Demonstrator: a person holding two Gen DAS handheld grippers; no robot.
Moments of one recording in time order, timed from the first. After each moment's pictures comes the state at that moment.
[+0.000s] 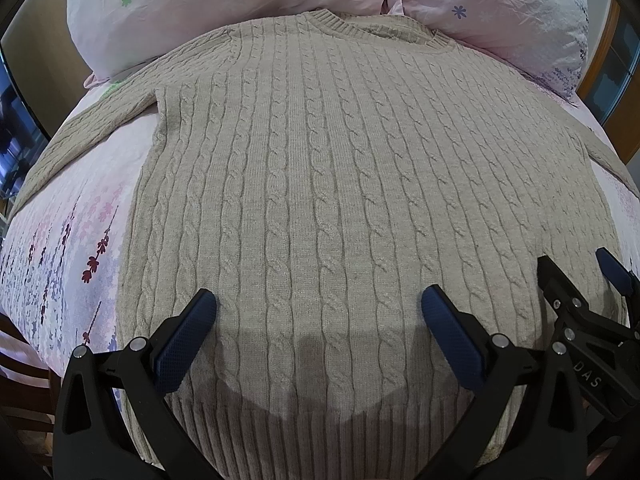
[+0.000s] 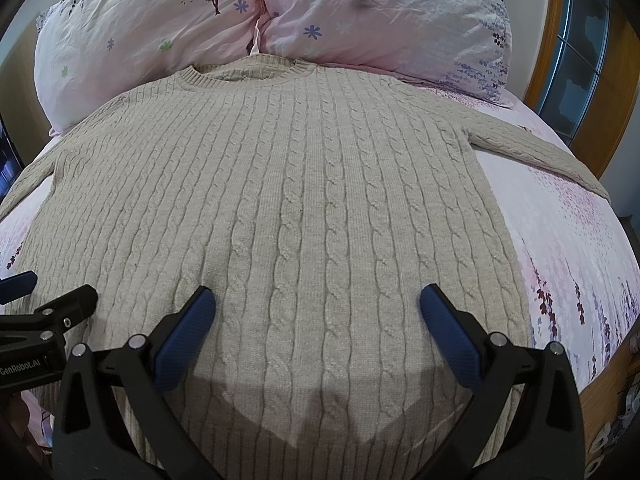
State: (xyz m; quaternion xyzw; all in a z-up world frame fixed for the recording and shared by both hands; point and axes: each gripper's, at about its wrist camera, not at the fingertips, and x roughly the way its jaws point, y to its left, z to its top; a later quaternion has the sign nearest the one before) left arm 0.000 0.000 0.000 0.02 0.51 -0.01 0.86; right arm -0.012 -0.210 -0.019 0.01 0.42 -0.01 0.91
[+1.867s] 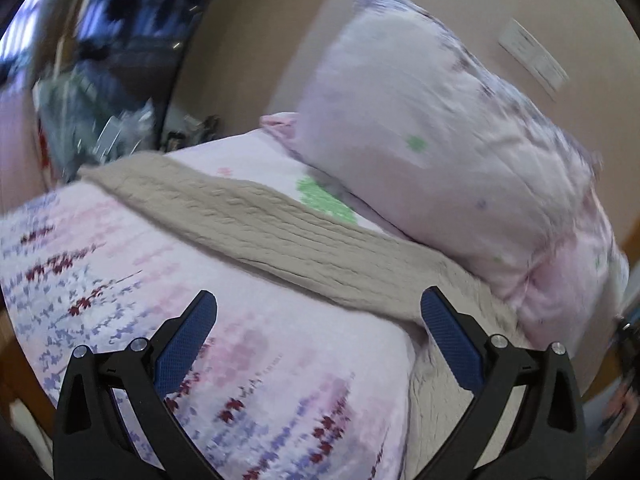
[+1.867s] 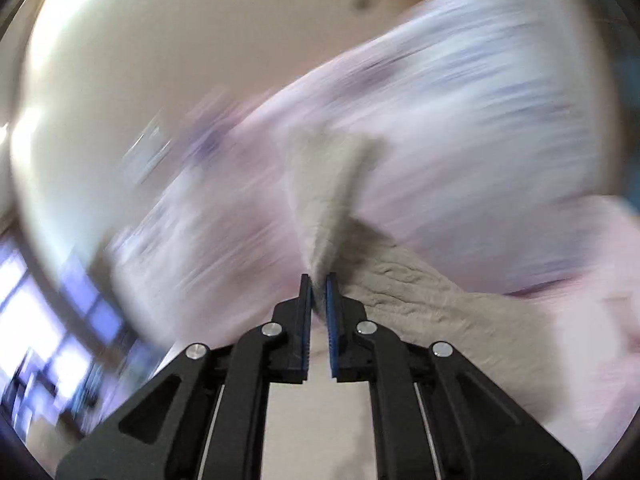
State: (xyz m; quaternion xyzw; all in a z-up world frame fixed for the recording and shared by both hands) left arm 0.009 0.294 0.047 -0.31 0.26 0.11 0.91; right arm 0.169 -0.255 0.143 0.19 0.26 0.28 0.90
